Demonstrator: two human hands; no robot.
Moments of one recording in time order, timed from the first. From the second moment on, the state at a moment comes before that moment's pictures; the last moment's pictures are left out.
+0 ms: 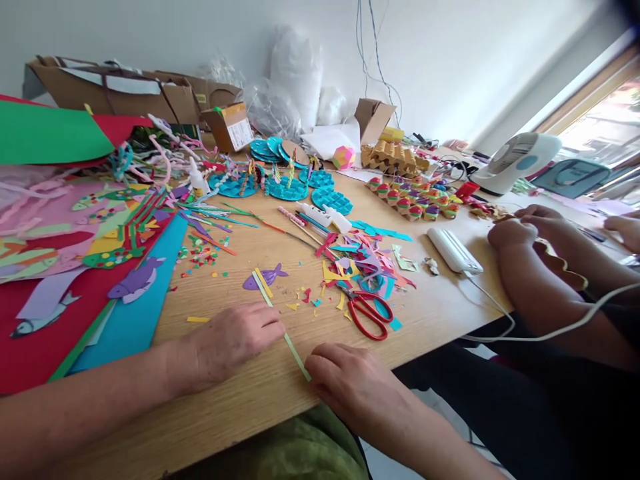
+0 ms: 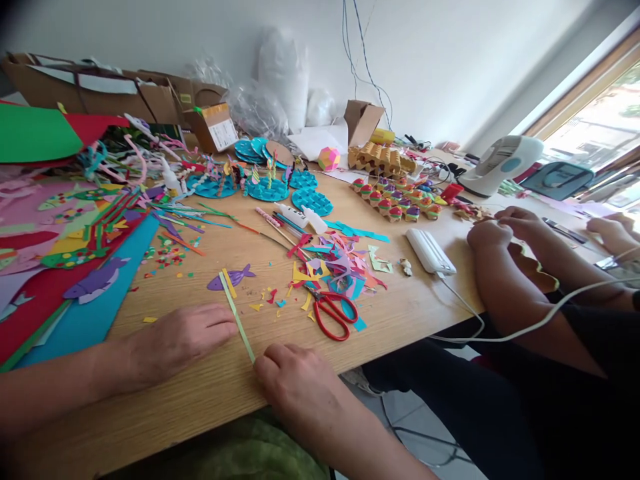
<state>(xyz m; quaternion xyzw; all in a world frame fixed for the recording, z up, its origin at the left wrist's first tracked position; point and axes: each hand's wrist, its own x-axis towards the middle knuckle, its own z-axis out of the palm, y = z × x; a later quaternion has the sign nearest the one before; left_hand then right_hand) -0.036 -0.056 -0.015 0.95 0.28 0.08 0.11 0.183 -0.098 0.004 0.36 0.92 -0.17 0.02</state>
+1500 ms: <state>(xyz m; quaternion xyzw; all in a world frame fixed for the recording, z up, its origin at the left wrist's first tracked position) -0.080 -0.012 -0.031 0.96 0.27 0.05 -0.06 0.184 -0.055 0.014 0.45 0.76 -0.36 -0.29</state>
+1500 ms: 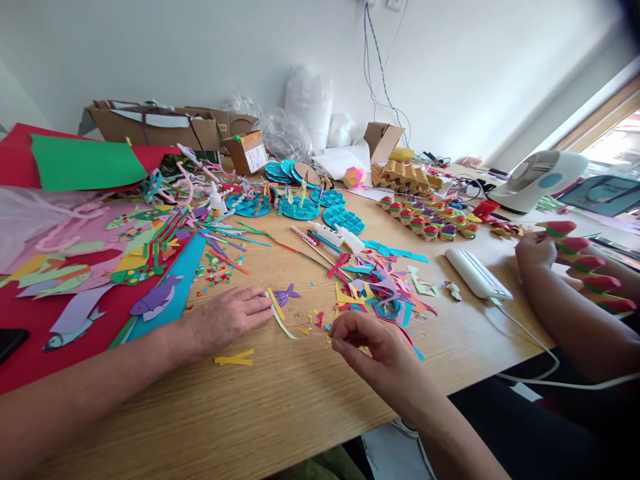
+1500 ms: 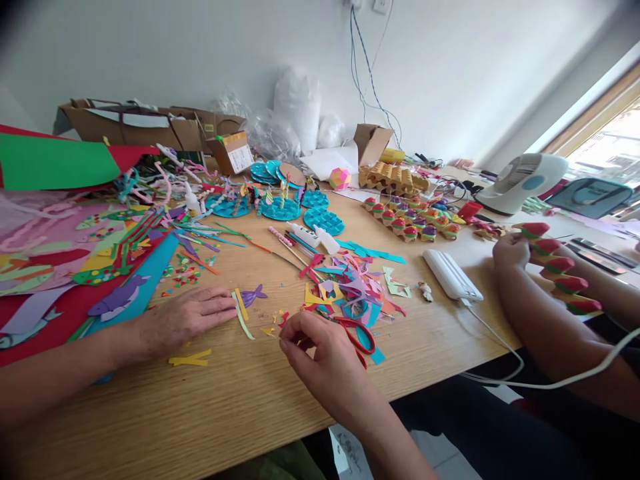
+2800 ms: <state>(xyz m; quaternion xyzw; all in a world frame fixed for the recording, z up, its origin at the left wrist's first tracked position) -0.077 -0.011 -0.028 0.96 0.25 0.03 -0.10 0.150 -0.038 0.016 0.36 0.58 -0.57 -0.46</state>
